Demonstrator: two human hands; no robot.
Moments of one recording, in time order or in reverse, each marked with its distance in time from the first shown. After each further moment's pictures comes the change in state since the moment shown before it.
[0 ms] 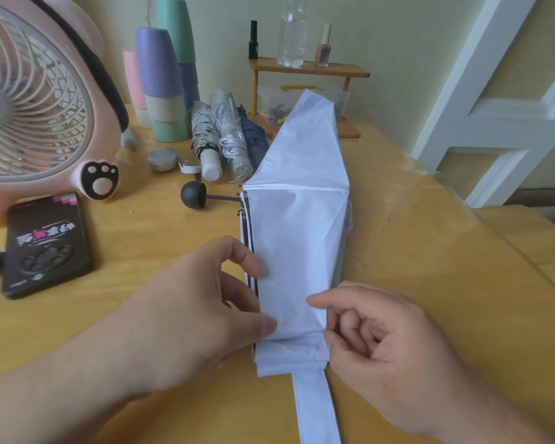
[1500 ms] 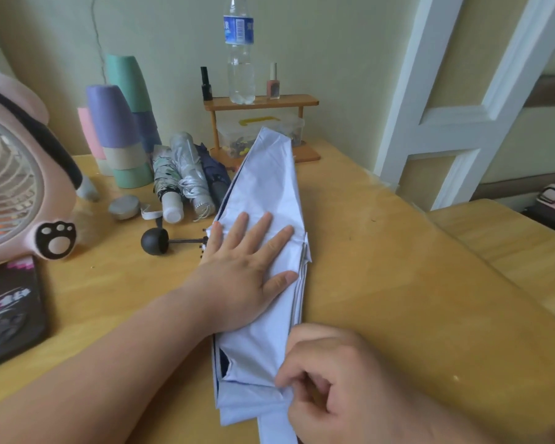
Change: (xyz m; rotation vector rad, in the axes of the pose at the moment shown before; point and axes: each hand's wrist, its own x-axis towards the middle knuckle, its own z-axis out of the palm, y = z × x) left_hand 0.134 -0.009 0.039 1.170 0.063 0.426; right_hand -0.002 0.001 -0.005 -0.153 -0.113 -0.036
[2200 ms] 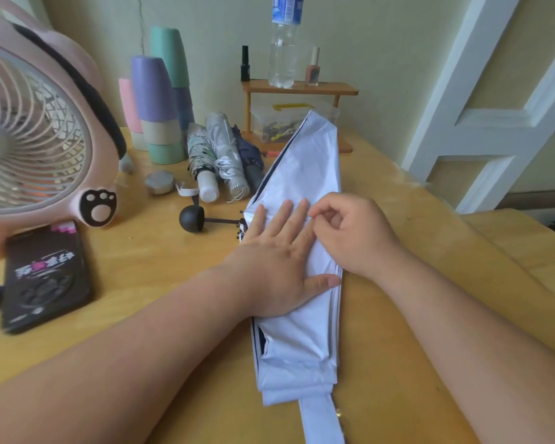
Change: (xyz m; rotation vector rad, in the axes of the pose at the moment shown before) left_hand -0.003 0.000 -0.005 0.022 -0.084 0.048; right_hand 0.131 0.066 -0.020 -0.110 0.358 0.166
